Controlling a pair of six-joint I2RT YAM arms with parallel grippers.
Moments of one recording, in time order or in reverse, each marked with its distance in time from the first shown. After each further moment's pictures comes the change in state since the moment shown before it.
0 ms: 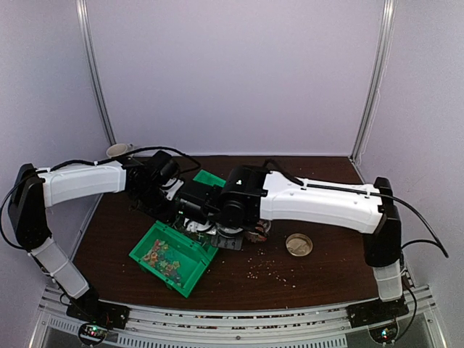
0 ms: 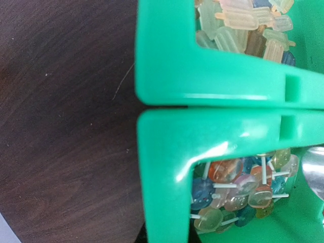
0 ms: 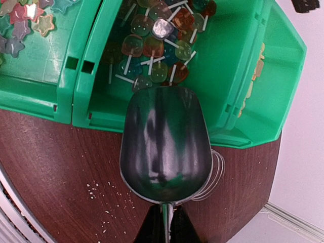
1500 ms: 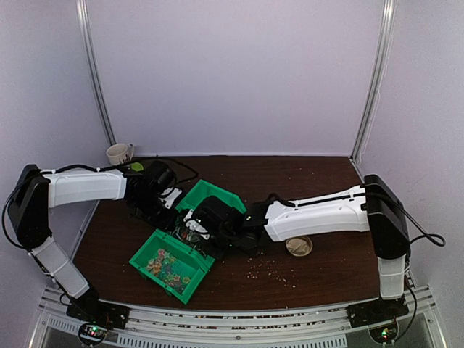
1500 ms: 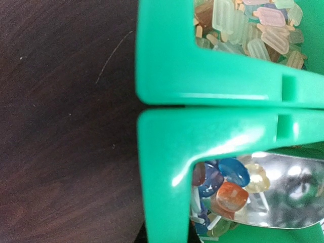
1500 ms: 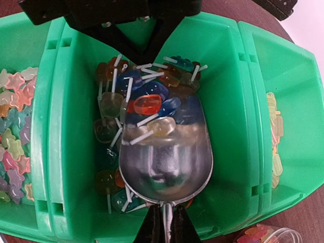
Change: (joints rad) left arm 0.031 0.001 -0.111 0.098 0.087 0.013; right arm -0.085 -0.076 -0.561 0.915 -0.200 0.164
